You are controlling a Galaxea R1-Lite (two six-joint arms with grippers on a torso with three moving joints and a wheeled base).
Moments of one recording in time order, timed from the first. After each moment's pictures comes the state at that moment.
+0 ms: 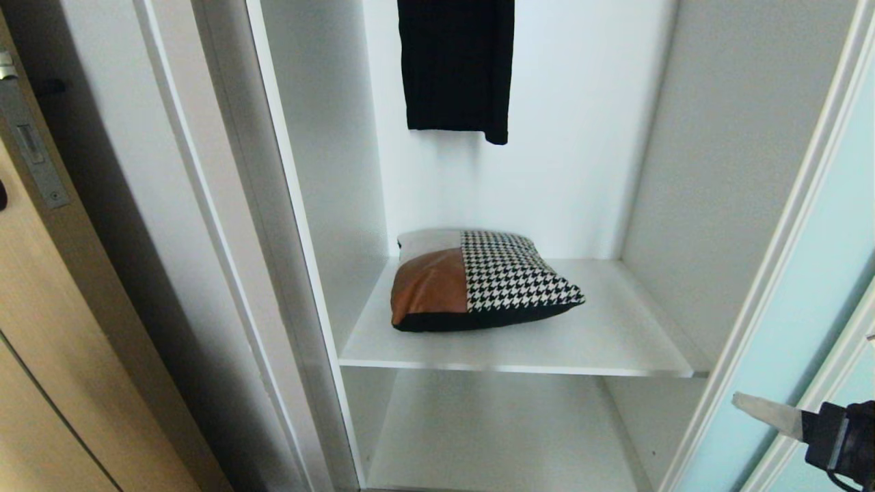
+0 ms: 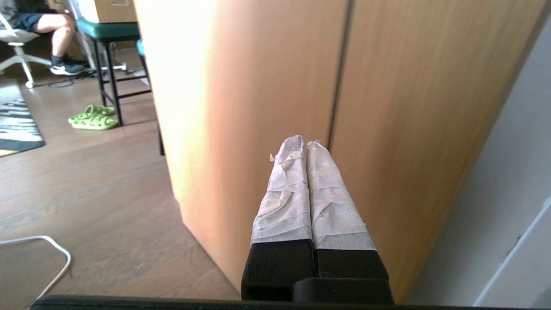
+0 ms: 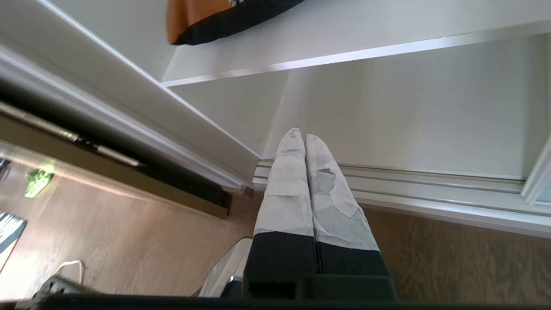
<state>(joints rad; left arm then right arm) 0.01 0.43 0.00 -0.55 0.76 0.08 -0.07 1.18 -0.22 -0.57 0.47 0.39</state>
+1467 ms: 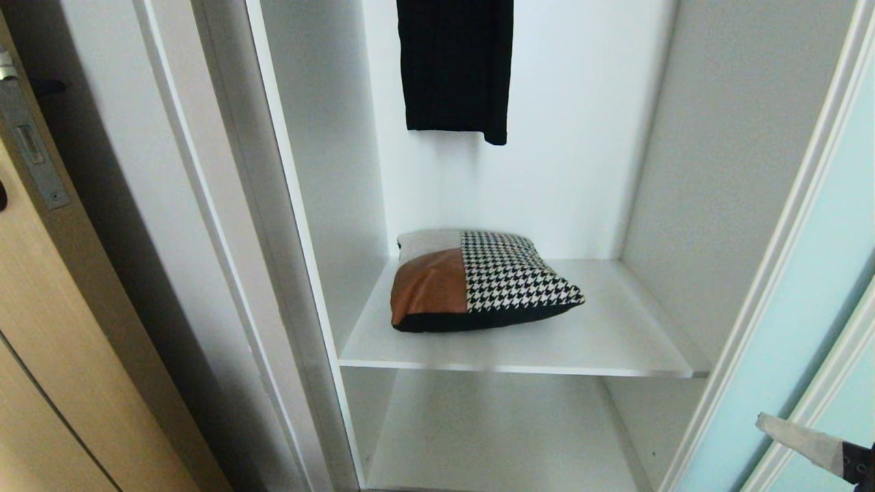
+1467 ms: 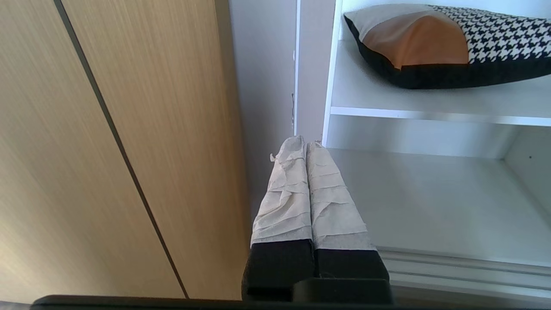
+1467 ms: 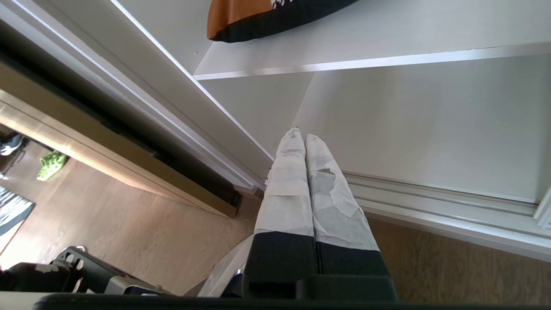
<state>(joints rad) 0.02 0.00 0.00 0.00 0.00 0.00 -0.04 0.95 -0.19 -0.46 0.50 0.39</state>
